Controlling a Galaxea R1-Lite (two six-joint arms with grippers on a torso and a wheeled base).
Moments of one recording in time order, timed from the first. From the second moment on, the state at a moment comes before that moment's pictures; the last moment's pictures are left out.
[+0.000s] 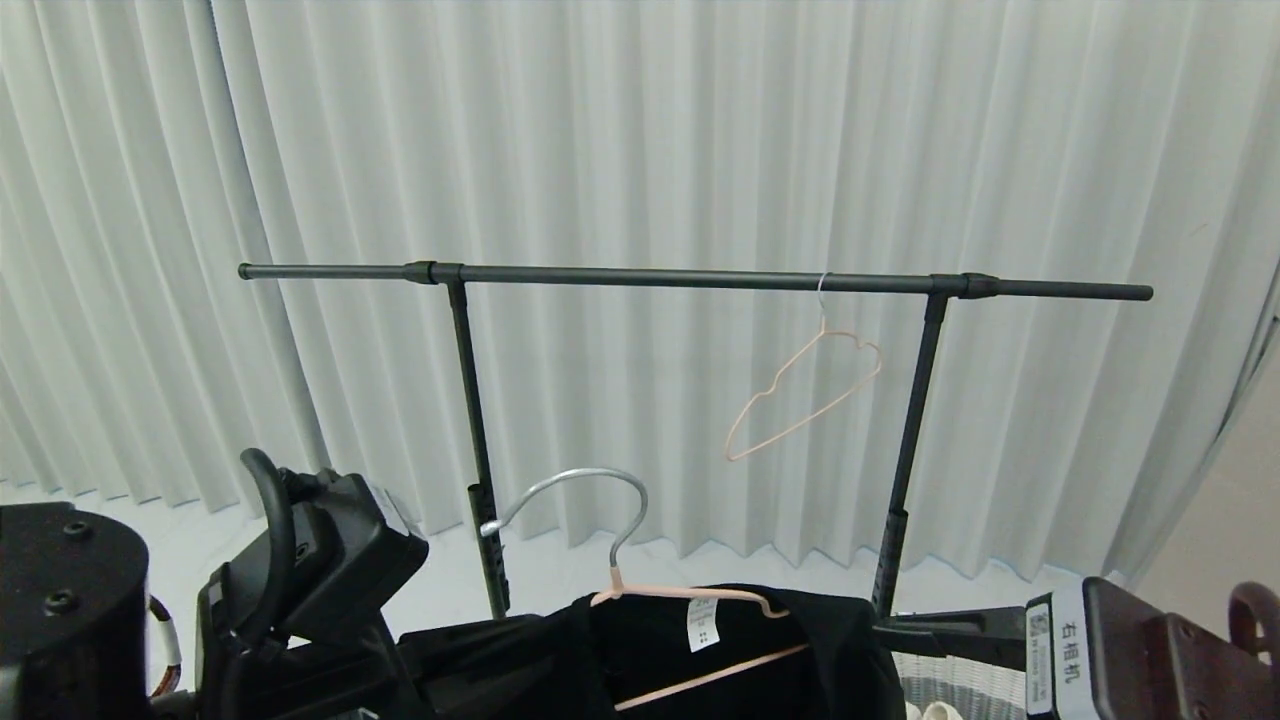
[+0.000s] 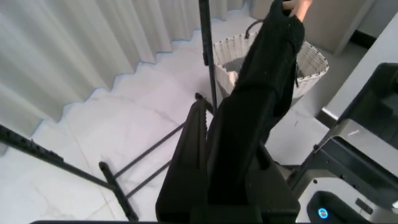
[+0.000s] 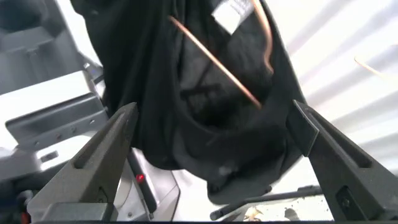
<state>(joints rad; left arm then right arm) -0.84 1.20 -0.47 -0.29 -0.03 0.00 1.25 1.27 -0.65 -0.13 -0.14 -0.05</state>
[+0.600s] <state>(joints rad) -0.92 1.13 -0.42 -0.30 -0.17 0.13 1.21 1.46 -0.78 -0.12 -0.02 -0.13</state>
